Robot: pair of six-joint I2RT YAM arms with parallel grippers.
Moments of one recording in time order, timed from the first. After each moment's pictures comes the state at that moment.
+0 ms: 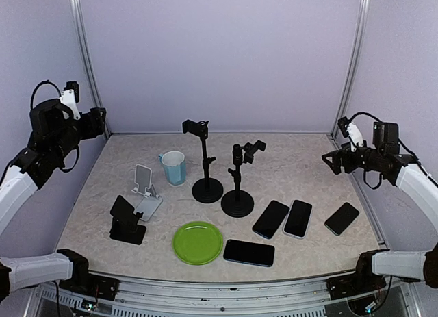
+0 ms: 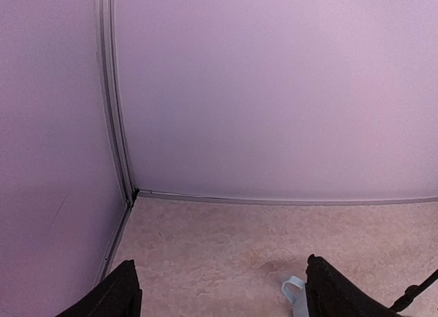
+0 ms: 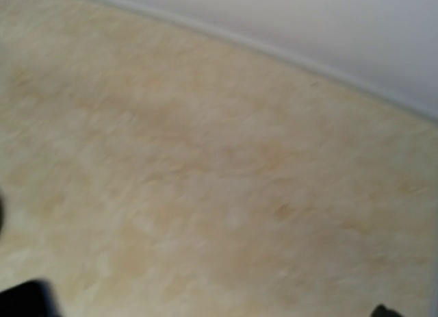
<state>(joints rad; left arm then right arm) -0.26 0.94 0.98 -0.15 -0.29 -0.10 -0.01 1.04 0.86 -0.32 -0.36 -0.31</state>
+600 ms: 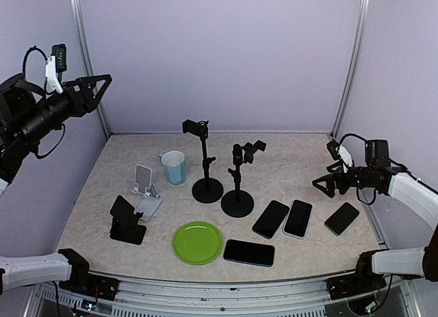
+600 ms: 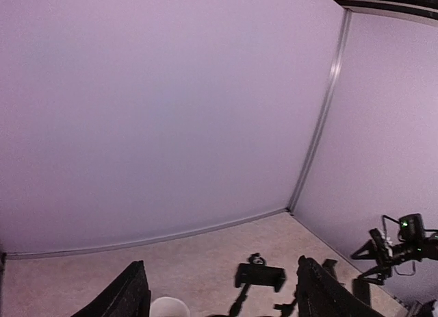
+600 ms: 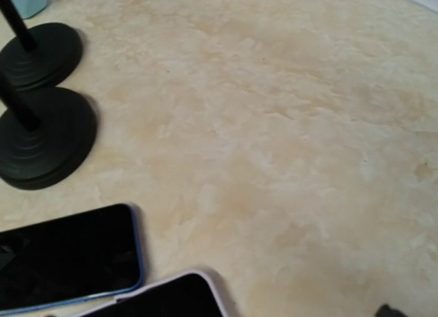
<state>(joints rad) -0.39 0.88 1.28 -0.30 0.08 -0.21 -0.04 1.08 0.69 -0.31 -0.63 -0.44</state>
